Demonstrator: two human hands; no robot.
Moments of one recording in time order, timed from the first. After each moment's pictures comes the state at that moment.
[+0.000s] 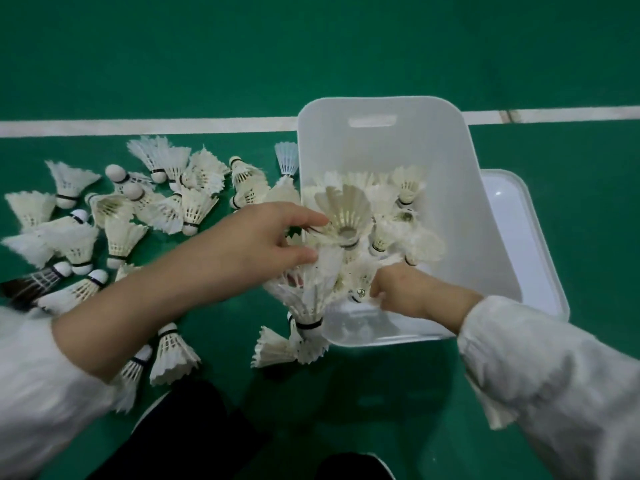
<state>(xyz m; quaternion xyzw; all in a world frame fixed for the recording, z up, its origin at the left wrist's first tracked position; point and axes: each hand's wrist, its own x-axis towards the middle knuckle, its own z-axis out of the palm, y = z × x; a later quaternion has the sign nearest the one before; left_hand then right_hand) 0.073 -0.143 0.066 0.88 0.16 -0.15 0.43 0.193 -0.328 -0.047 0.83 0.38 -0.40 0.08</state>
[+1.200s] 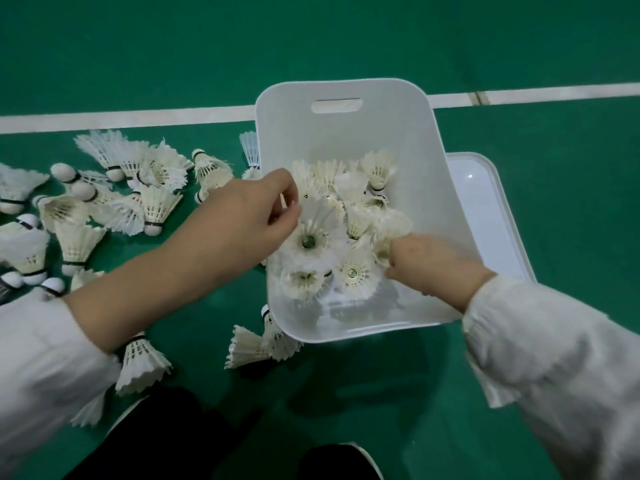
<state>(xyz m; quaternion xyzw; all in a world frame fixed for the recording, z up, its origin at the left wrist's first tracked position) 0.101 -0.159 0.046 0.95 0.10 -0.02 0.31 0.214 -0.353 -0.001 0.88 0.32 -0.33 0.15</state>
